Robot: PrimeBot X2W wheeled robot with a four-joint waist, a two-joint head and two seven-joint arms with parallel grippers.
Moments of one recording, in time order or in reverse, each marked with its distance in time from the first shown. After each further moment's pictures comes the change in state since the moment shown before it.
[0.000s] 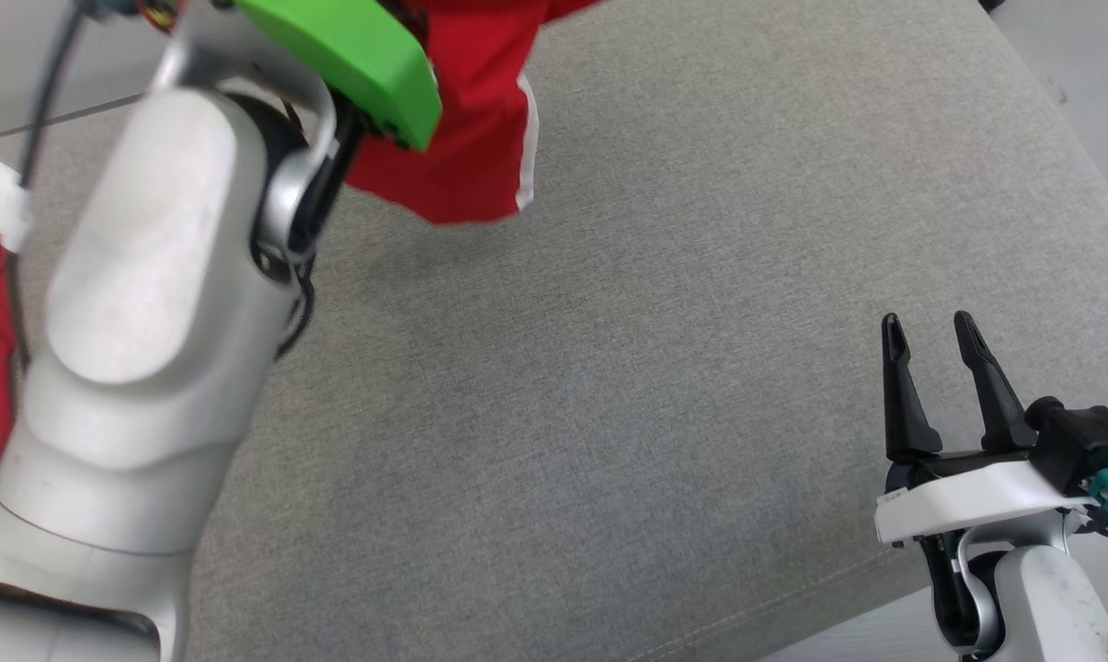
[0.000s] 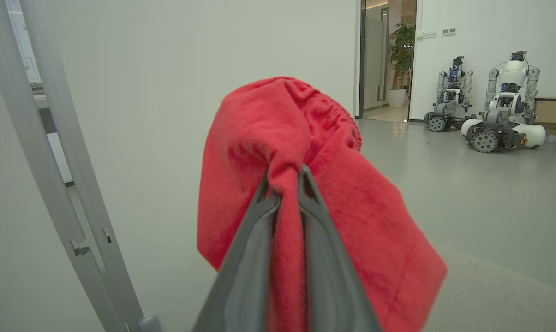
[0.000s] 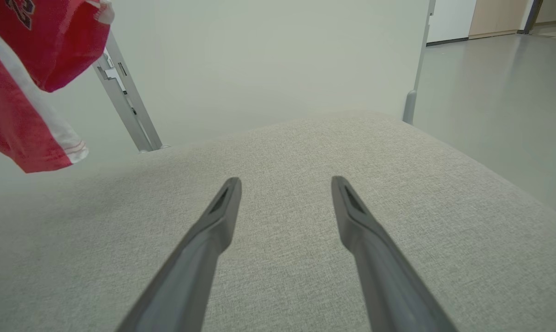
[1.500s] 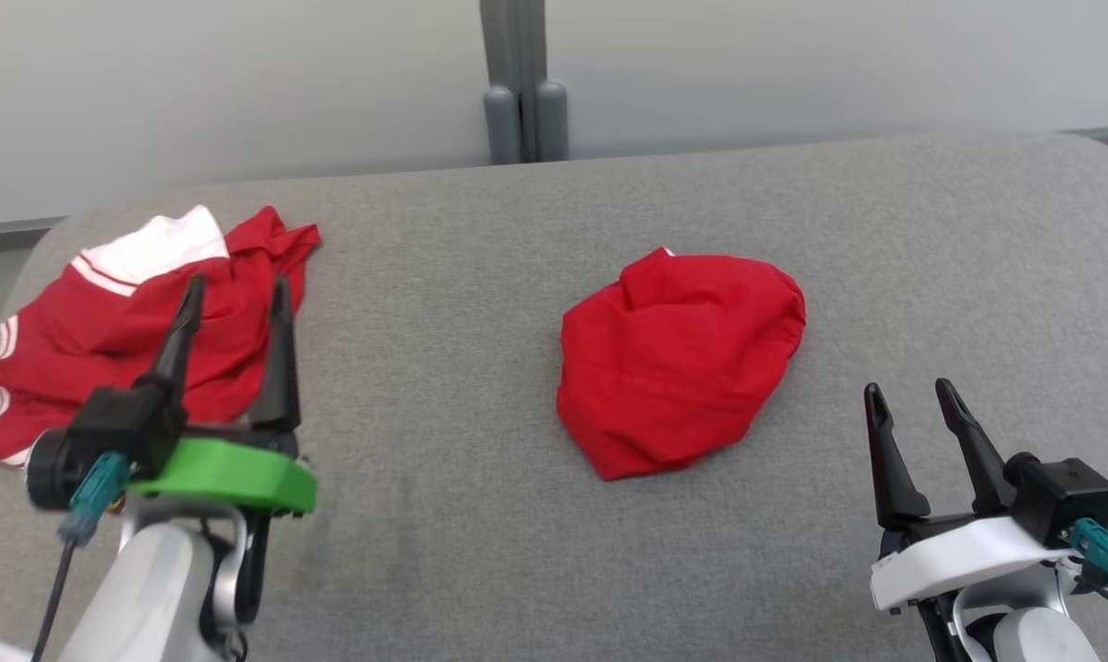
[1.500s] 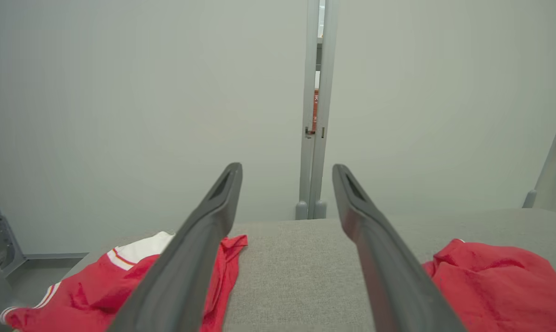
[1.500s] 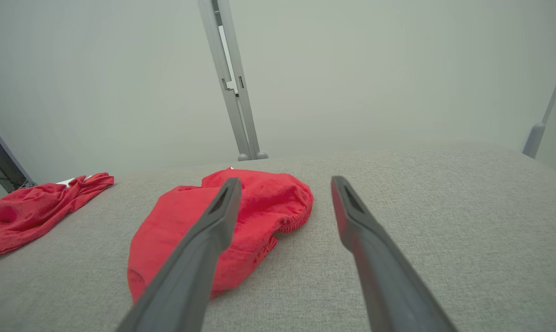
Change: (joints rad) left arm 0.743 0.108 0.164 -0.097 0.010 0.161 -0.340; right arm 0.116 0.001 0.021 -0.048 -0.029 0.000 0.063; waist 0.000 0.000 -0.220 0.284
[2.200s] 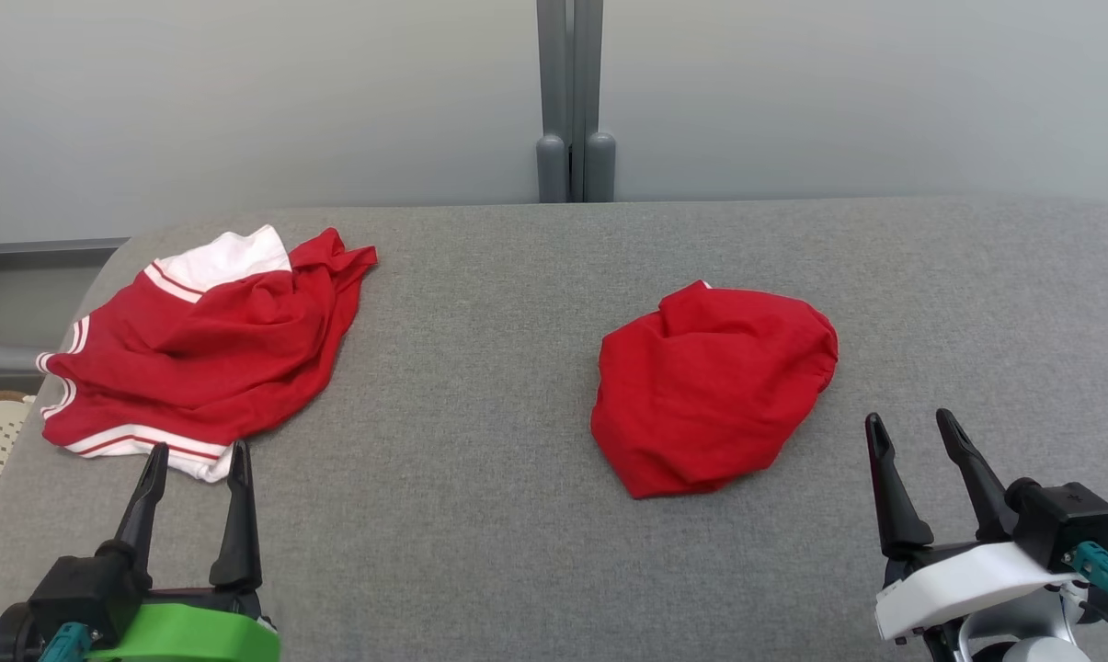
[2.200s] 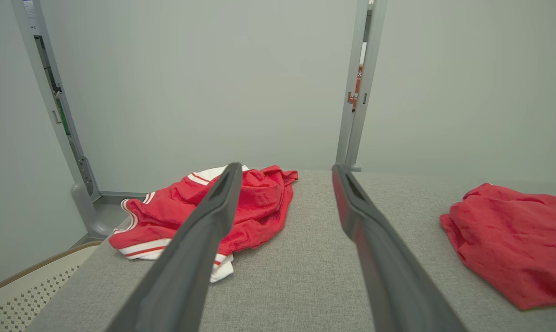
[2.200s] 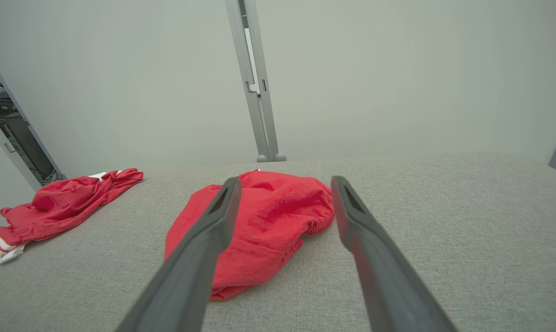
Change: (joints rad) left arm 0.350 0.044 0.112 -0.147 0.007 0.001 0.000; right arm 0.066 0.000 0.000 -0.045 0.003 0.000 0.040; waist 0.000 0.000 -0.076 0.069
